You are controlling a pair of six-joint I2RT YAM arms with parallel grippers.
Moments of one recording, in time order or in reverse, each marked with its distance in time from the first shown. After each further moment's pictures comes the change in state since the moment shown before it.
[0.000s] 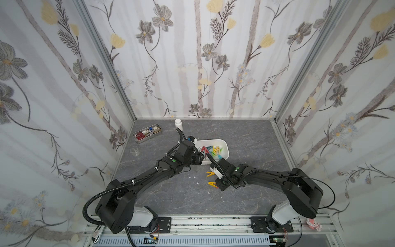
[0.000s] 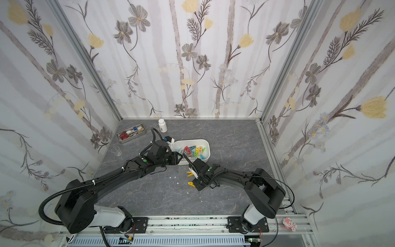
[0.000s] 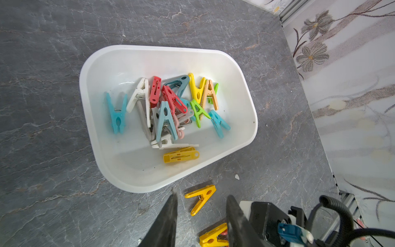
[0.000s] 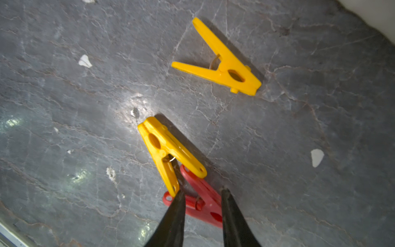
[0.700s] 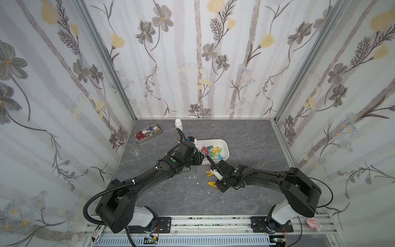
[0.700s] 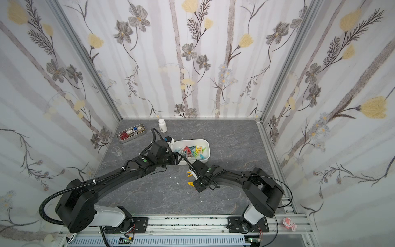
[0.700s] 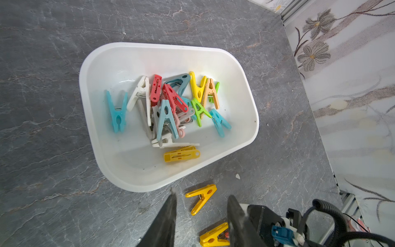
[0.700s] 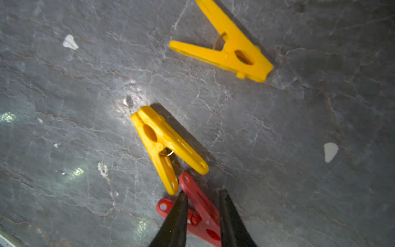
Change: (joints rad) left arm 0.000 0.002 -0.002 0.000 0.000 -0.003; right arm 0.013 0.007 -0.013 -0.008 0.006 0.002
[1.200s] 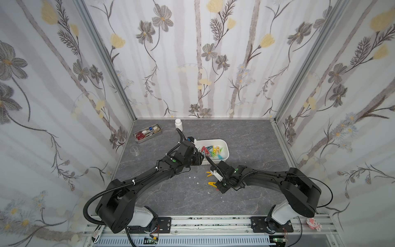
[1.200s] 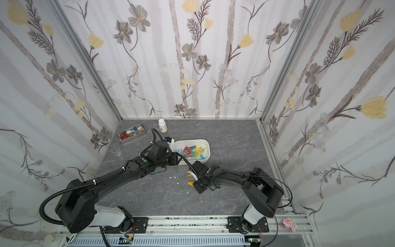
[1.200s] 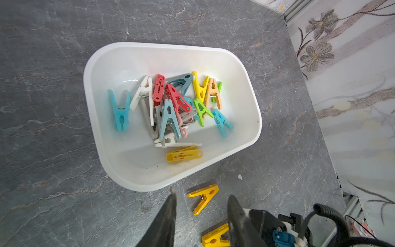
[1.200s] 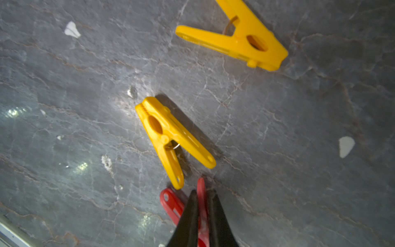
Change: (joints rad) left arm 0.000 -0.001 -0.003 -0.005 -0.011 0.000; right arm 0.006 0.000 -0.004 -0.009 -0.028 0.007
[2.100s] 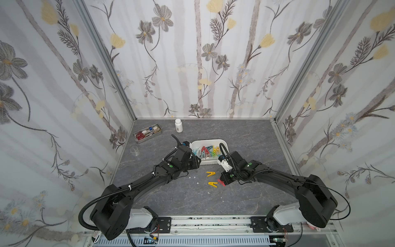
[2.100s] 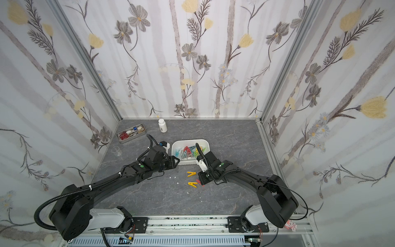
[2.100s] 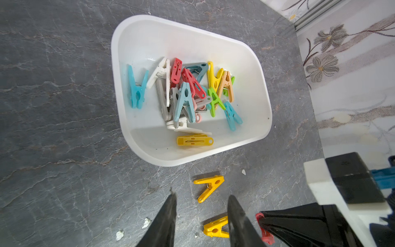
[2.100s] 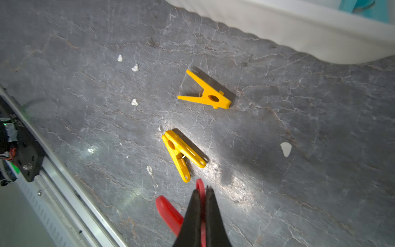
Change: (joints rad) left arm 0.002 -0.075 -0.118 0.040 -0.023 -0.117; right arm -0.213 -0.176 -0.016 0.046 -0.227 0.056
